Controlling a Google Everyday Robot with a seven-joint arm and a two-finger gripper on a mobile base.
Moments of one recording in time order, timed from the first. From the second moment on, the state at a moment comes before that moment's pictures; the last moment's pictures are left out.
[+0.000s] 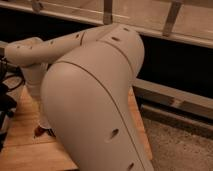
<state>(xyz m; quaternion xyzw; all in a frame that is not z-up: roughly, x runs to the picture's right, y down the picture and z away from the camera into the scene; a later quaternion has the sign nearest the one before) -0.252 0.083 0.632 -0.43 0.17 0.29 0.84</state>
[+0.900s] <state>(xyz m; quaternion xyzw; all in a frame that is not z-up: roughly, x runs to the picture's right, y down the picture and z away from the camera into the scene) -0.255 0.082 0.642 -0.44 0.13 0.30 0.84</state>
